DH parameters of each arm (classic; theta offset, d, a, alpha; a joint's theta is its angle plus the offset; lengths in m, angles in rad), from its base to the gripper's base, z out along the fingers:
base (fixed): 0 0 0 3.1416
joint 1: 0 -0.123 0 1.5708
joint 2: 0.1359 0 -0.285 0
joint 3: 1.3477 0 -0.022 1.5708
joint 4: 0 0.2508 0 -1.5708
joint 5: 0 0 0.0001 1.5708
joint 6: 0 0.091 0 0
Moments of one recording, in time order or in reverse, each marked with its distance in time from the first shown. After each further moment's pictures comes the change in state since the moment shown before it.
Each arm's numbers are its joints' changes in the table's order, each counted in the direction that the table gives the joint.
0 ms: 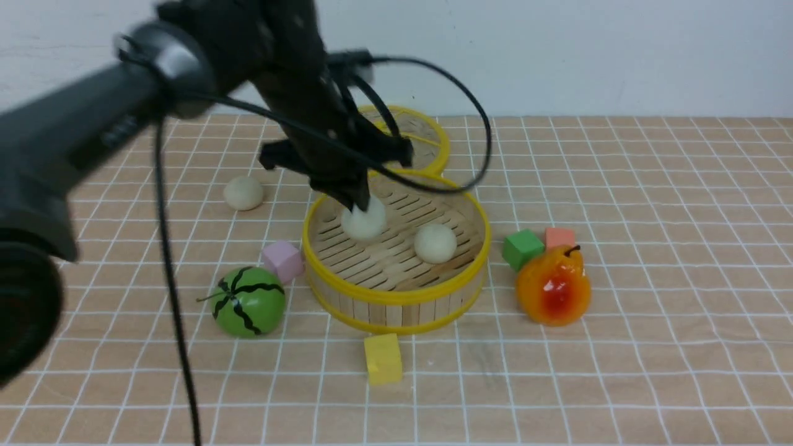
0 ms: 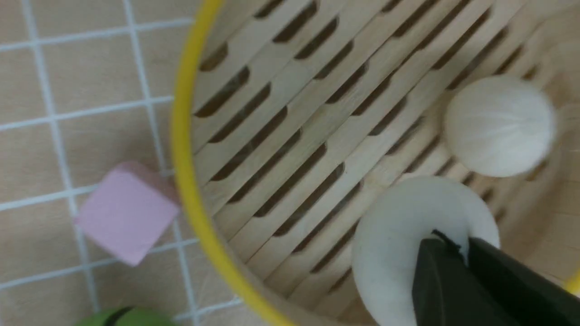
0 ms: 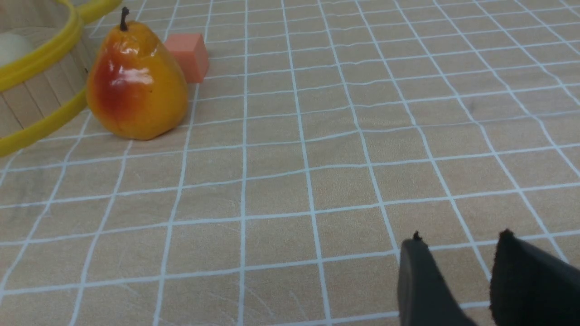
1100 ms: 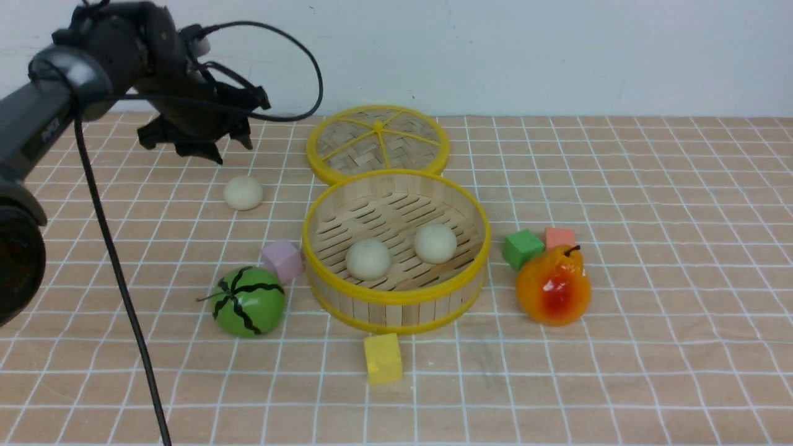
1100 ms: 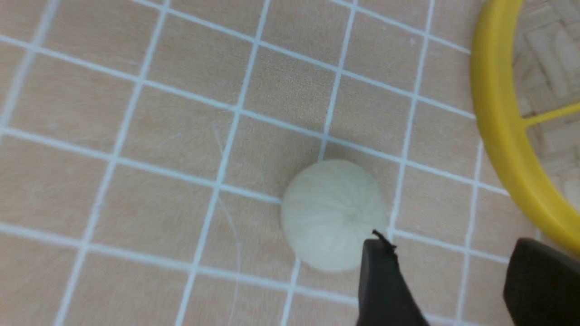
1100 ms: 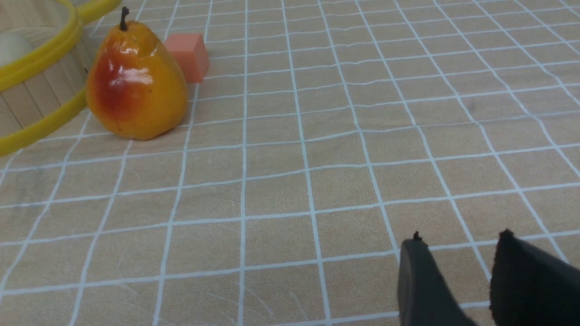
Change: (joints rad) right arm 0.000 0.000 0.000 0.000 0.000 0.000; left arm -0.369 0.216 -0.206 -0.057 -0.237 -0.073
